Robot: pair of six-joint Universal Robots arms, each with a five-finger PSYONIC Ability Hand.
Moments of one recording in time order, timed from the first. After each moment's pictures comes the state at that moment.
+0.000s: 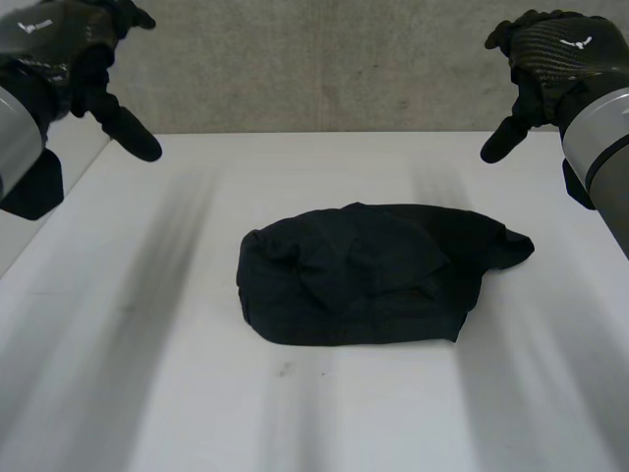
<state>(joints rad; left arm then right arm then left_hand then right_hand) 4.30 -1.60 -1.22 2.84 -1.67 3.18 1.98 -1.40 1.22 0.13 1.66 2.96 0.20 0.21 0.22 0.20 0.05 0.21 0.22 0.22 0.24 0.07</state>
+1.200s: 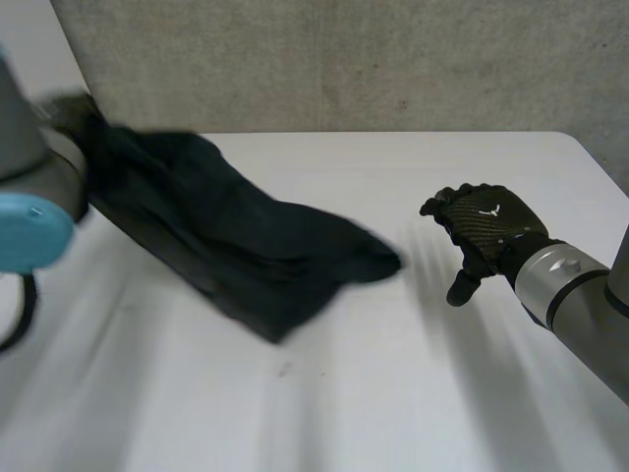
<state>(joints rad) 4.44 -1.99 -1.06 2.99 -1.90 3.06 1.92 -1.37 1.63 0.03 1.38 2.79 1.09 1.19 1.18 1.19 0.96 0.21 0.22 0.22 0.24 0.07</state>
